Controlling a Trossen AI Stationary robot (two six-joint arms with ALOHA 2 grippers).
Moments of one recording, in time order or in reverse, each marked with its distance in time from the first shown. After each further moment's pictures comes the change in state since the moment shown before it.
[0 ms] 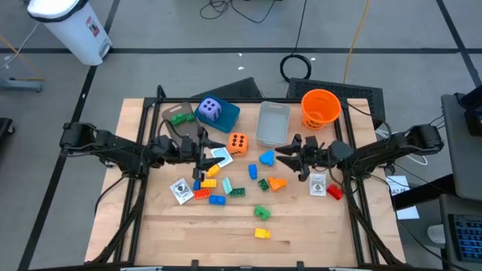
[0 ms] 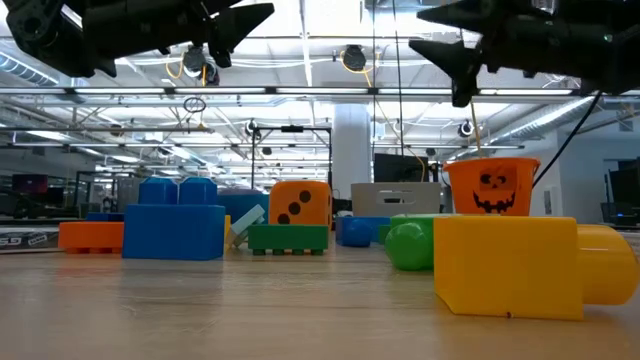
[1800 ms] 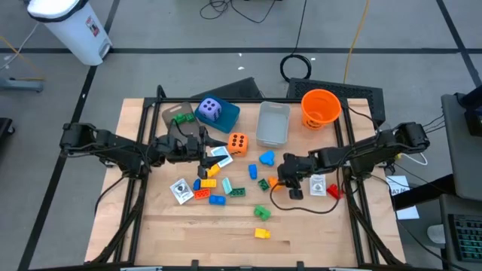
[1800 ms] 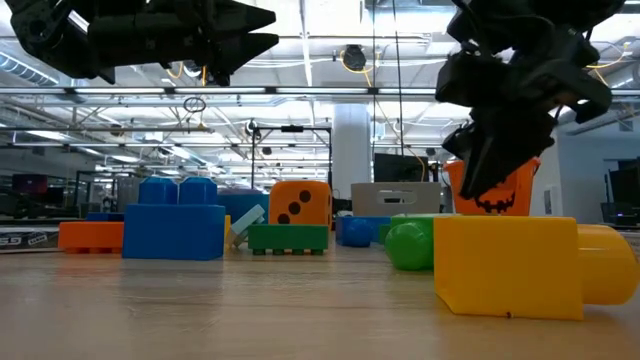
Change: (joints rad) left arm 0.033 0.000 0.001 -0.123 -0.034 -0.003; right arm 0.052 0.215 0.367 -1.327 -0.190 -0.293
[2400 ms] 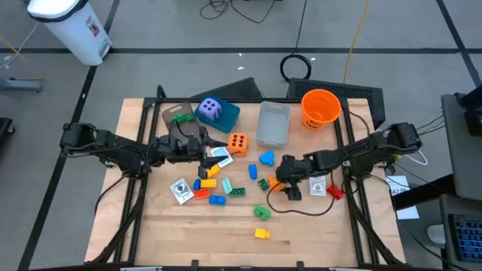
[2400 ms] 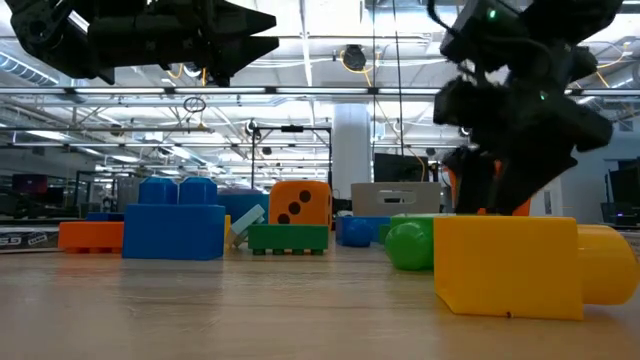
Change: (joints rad) left arm 0.000 0.000 0.000 -0.018 0.000 0.001; right arm 0.007 0.105 0.000 0.000 0.036 -0.023
